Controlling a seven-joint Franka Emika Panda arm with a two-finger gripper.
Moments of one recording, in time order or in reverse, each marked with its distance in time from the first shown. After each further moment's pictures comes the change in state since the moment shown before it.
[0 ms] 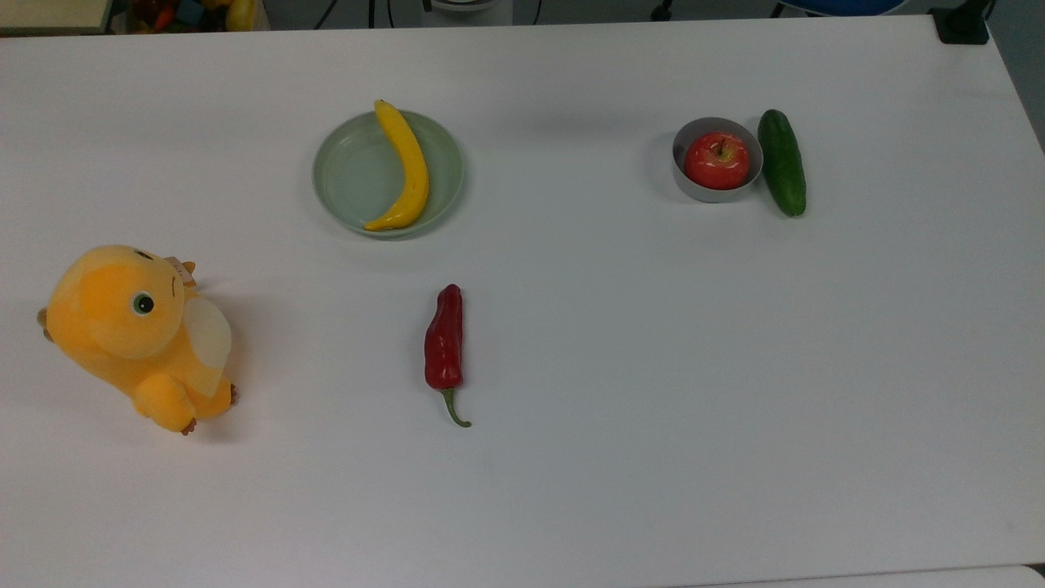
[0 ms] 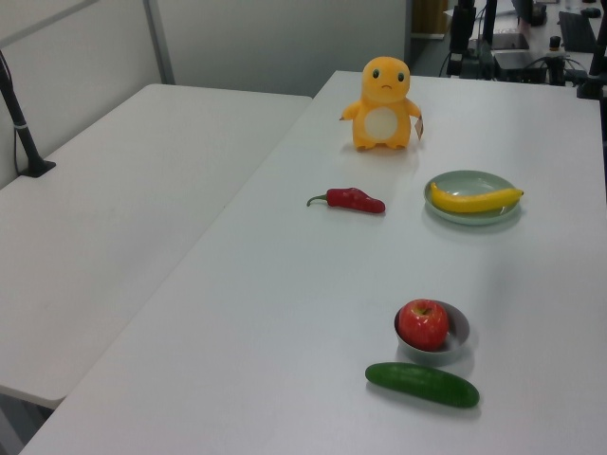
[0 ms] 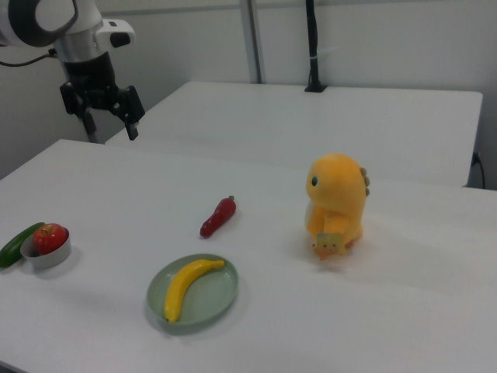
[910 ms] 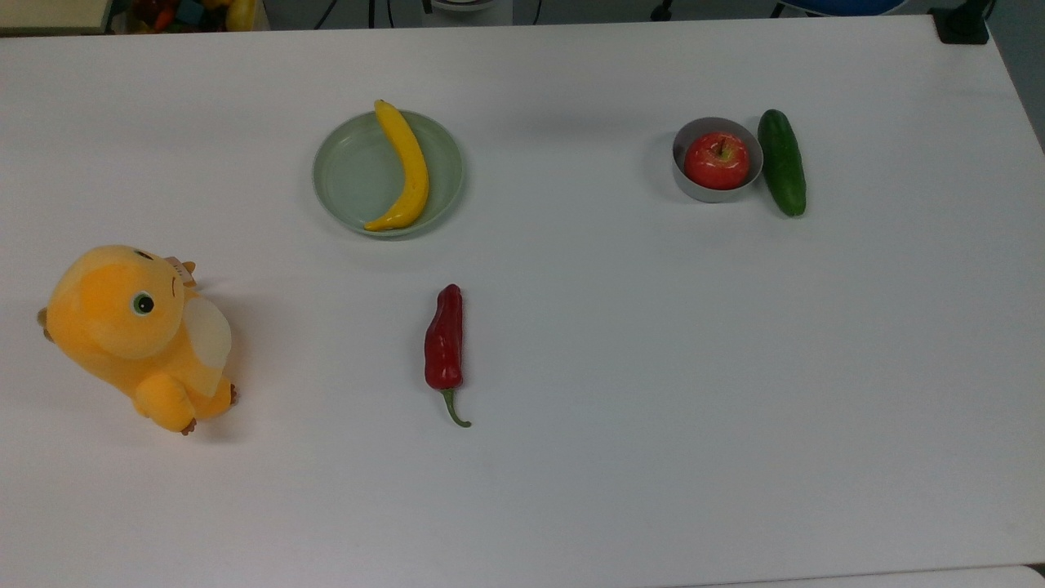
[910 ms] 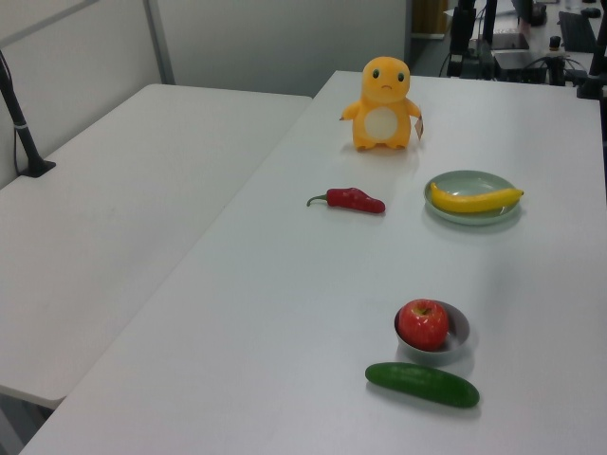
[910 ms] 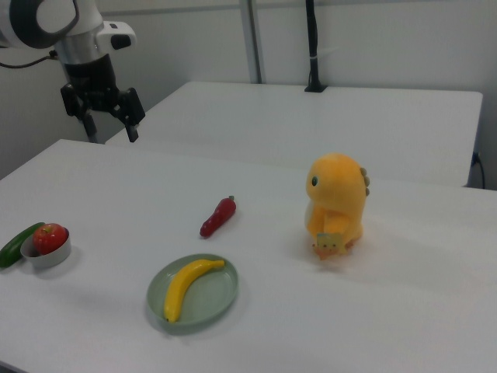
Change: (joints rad) arm 0.000 0.001 0.000 -0.006 0.000 0.000 0.000
